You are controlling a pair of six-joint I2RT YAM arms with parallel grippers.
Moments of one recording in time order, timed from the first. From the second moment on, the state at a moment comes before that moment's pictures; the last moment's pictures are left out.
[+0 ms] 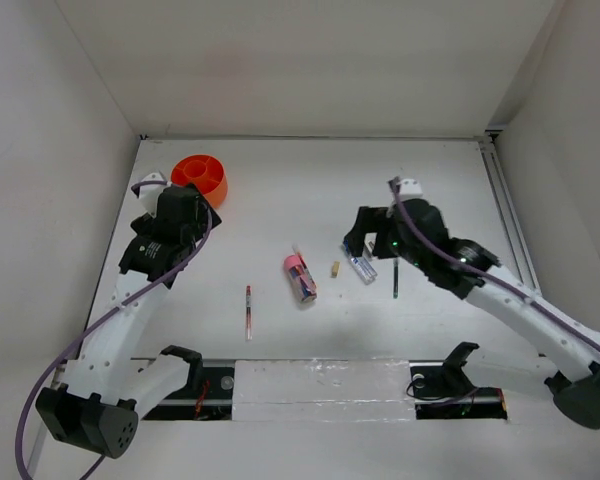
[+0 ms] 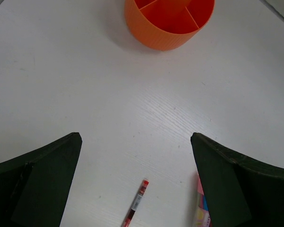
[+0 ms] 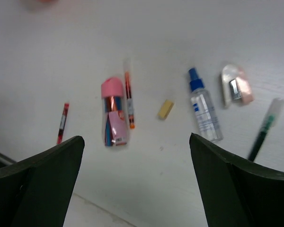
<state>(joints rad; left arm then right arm) -0.29 0.97 1.04 -0.75 -0.51 -0.71 0.72 1.03 1.05 -0.52 0.23 0.53</state>
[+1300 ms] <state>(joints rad) -0.29 0.95 1.02 -0.74 -0.51 -0.70 1.09 1.83 1.20 -0.35 0.29 0.60</state>
